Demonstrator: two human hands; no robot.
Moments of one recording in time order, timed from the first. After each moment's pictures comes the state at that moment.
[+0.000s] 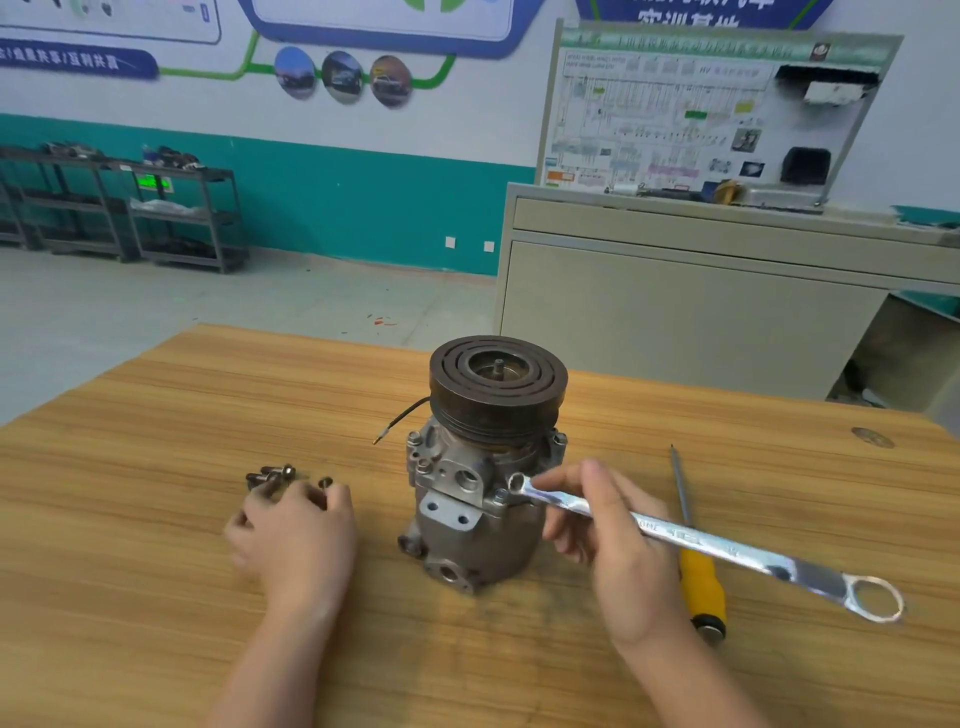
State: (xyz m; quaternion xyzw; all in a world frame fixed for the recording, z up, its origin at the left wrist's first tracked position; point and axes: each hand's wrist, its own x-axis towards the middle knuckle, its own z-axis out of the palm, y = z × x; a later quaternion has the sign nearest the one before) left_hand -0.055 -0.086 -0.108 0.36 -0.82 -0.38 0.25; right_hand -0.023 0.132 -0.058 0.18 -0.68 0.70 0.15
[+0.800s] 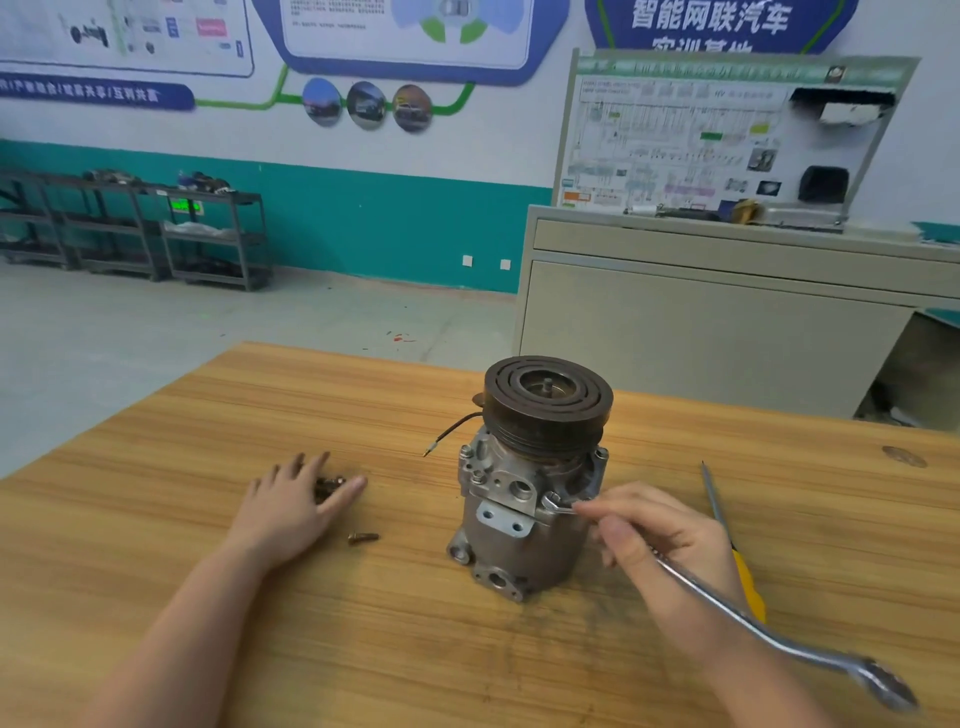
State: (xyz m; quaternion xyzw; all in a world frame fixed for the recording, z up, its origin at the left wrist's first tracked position) left_hand -0.087 -0.210 -0.113 0.13 -0.98 -0.17 0.03; right_hand -0.012 0.139 -0.047 0.27 -0.75 0.57 0.20
